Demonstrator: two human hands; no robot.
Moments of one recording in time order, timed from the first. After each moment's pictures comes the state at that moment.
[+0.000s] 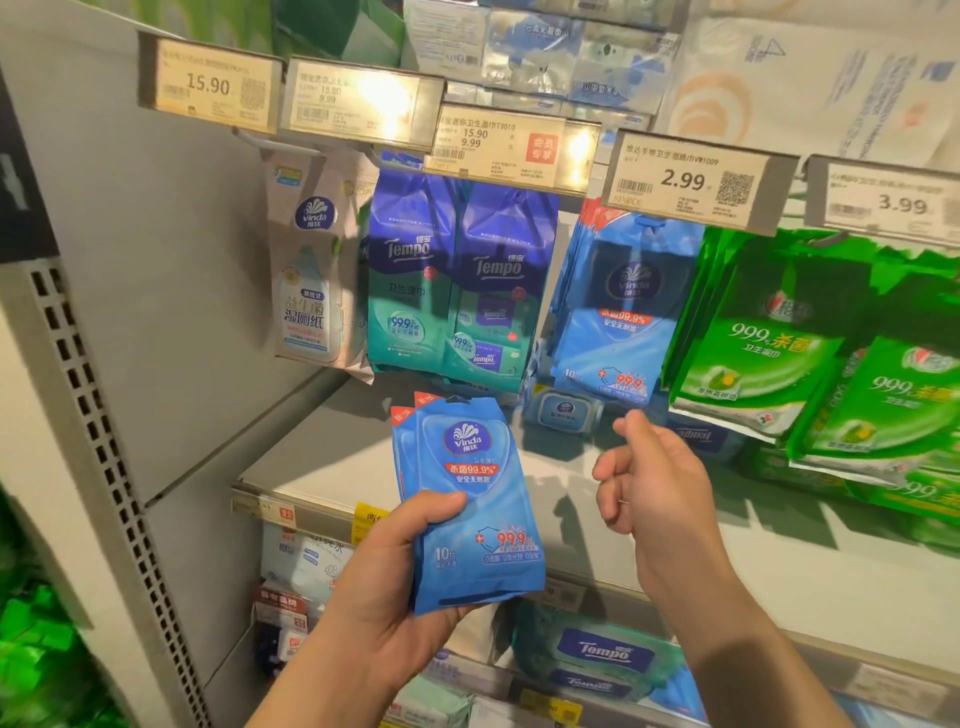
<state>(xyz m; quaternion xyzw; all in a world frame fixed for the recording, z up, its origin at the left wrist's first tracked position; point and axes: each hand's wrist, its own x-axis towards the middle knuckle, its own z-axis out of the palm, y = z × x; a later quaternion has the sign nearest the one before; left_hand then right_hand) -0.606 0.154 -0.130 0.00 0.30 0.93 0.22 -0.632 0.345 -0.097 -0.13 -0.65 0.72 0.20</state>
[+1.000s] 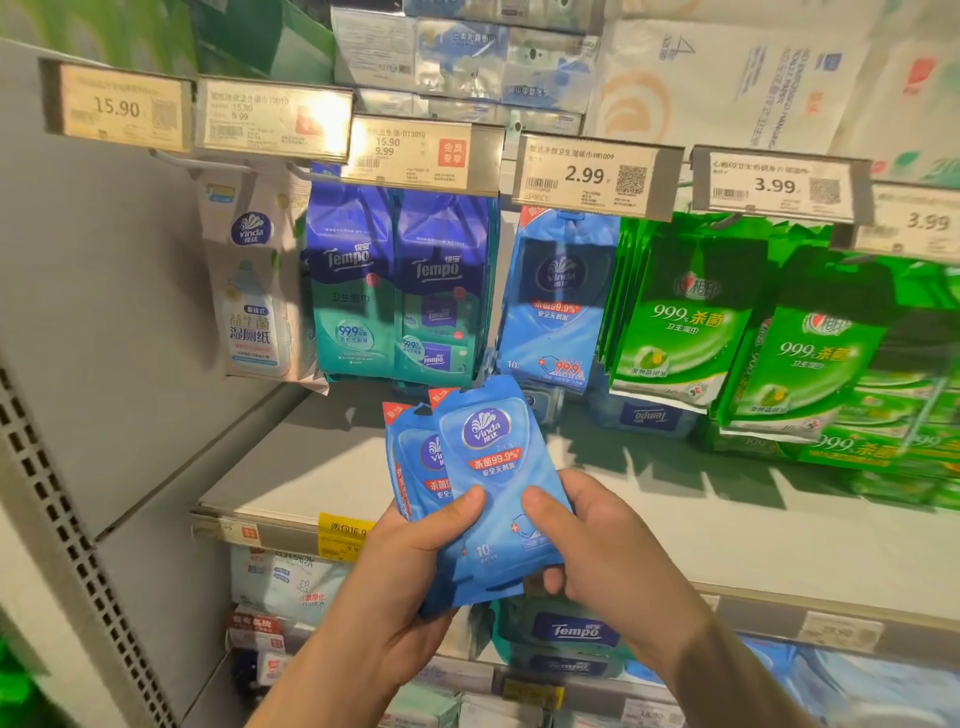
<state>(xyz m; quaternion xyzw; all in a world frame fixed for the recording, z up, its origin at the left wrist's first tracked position) -0.597 0.186 -0.126 0.03 0.41 0.89 0.19 -0.575 0.348 -0.114 -0.05 -0.82 0.57 0.05</state>
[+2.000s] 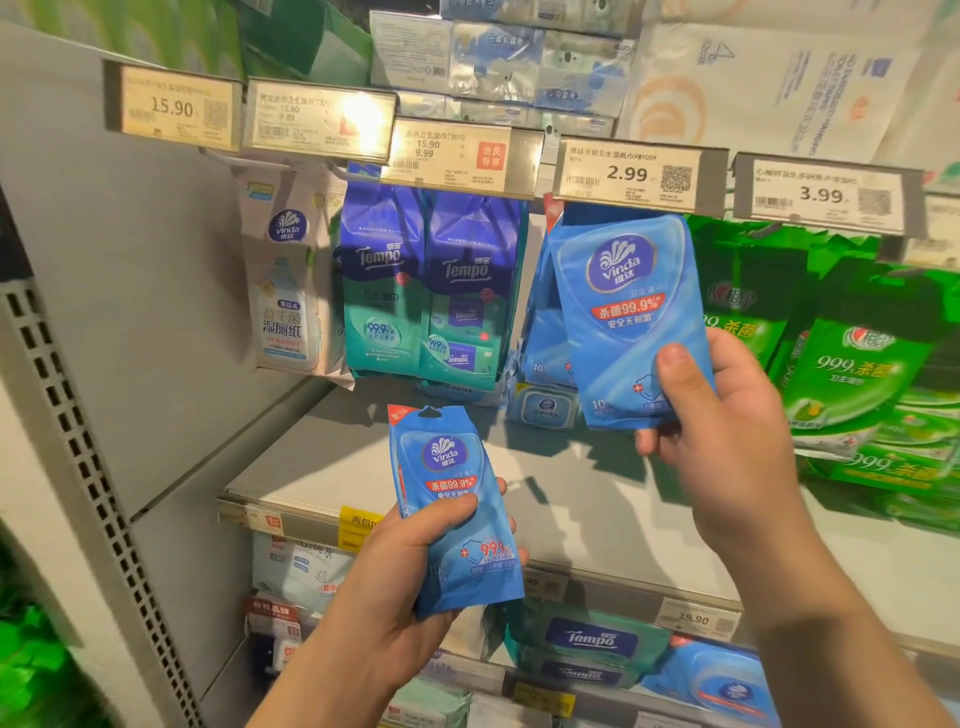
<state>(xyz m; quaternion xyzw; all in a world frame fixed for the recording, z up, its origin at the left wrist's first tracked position) -0.599 0.170 -0.129 -0.04 0.40 0.90 0.17 -0.596 0.372 -0.043 0.07 -0.70 0.64 0.31</state>
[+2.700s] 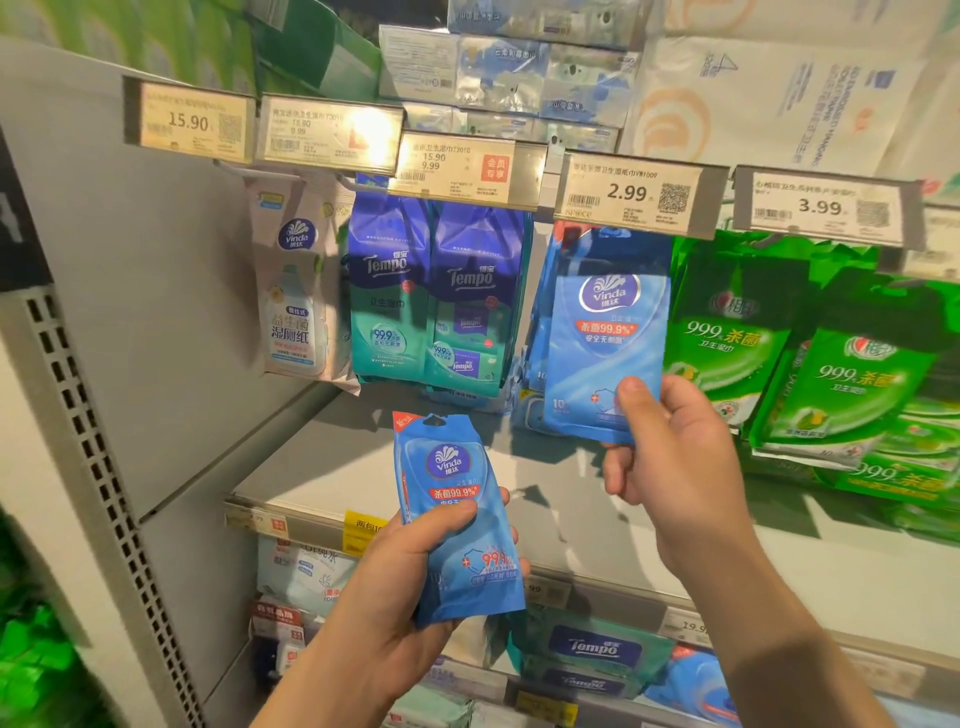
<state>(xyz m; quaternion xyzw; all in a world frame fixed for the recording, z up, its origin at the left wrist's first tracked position) -0.594 0.171 -0.124 -0.06 0.40 0.90 0.17 -0.610 0.358 -0.064 -0.01 -0.69 0.66 0.28</state>
